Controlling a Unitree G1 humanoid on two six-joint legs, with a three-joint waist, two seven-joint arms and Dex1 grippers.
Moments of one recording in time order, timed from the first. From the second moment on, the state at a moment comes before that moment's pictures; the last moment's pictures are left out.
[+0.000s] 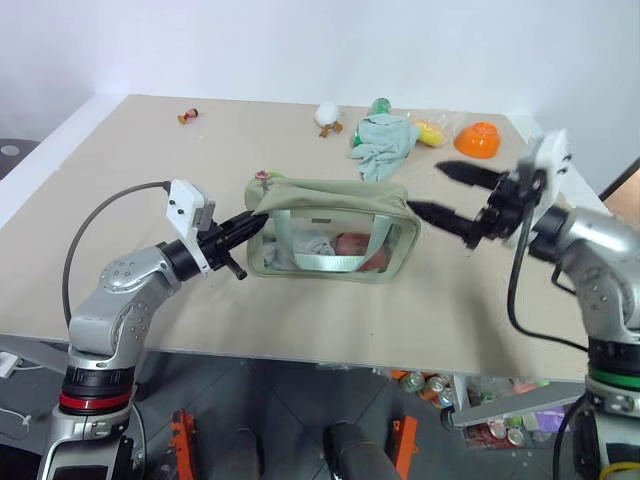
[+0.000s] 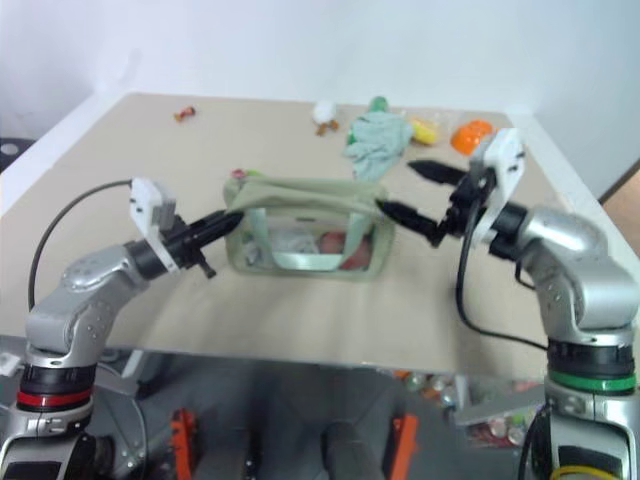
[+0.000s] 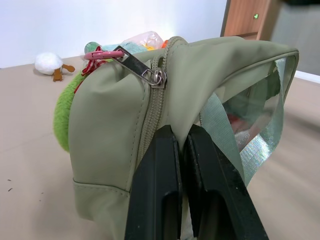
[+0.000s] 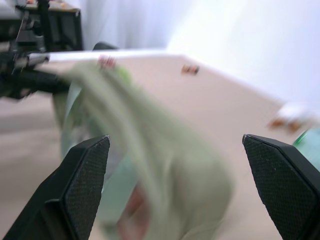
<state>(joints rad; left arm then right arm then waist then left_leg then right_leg) -0.42 0.46 0.11 -0.23 -0.52 0.52 -0.70 -0.63 -0.74 -0.21 -0.14 0.60 0.53 0.86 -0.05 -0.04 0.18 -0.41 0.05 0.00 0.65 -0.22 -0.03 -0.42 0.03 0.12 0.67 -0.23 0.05</state>
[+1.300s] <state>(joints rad) -0.39 0.51 0.01 -0.32 -0.56 0.51 -0.81 -1.09 -0.36 0.14 0.46 0.27 0.26 1.06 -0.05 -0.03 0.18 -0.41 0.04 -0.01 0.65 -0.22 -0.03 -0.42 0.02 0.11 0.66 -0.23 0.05</state>
